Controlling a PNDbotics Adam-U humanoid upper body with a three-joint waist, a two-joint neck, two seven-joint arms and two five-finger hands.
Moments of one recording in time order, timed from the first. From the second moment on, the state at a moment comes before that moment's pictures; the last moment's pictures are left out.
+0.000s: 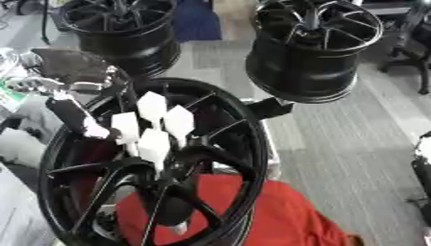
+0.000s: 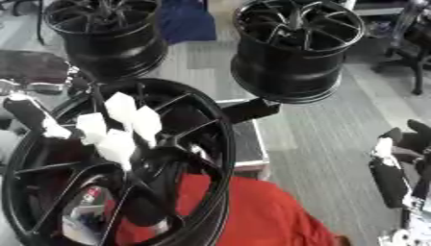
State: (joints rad) left arm -0.75 0.78 -0.48 -1.45 -0.67 -0.54 -0.58; right arm 0.16 -0.12 -0.04 -1.98 0.31 0.02 -0.57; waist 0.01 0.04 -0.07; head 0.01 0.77
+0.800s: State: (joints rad) left arm -0.73 0.77 -0.49 -1.45 -0.68 -0.54 -0.57; right arm 0.16 -0.12 -0.04 -1.98 0.31 0.02 -0.57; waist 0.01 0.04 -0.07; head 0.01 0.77
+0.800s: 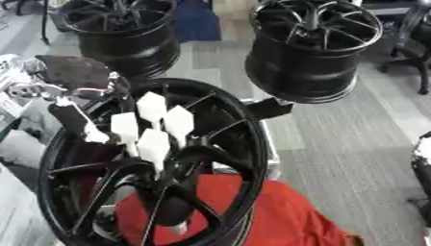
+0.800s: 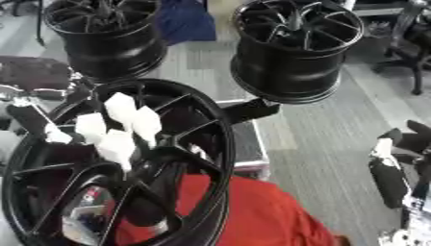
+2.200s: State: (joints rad) left arm -0.72 0.75 -0.53 -1.44 -0.65 -0.55 -0.56; right arm 0.16 -0.12 -0.04 -1.98 0.31 0.02 -0.57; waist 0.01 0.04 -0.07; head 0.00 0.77
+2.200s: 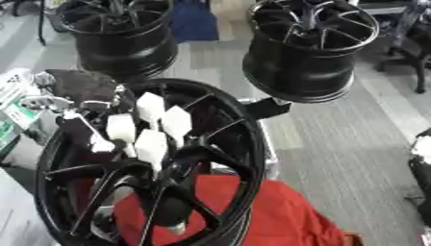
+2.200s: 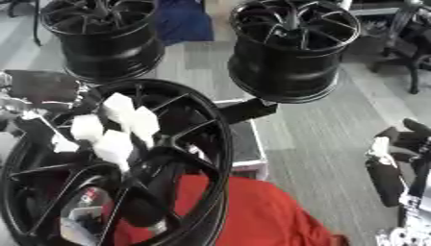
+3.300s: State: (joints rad) left arm -0.70 0.75 -0.52 -1.48 -0.54 -0.53 -0.58; right arm 0.16 -0.12 -0.04 -1.98 0.31 0.02 -0.56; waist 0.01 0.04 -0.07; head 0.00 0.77
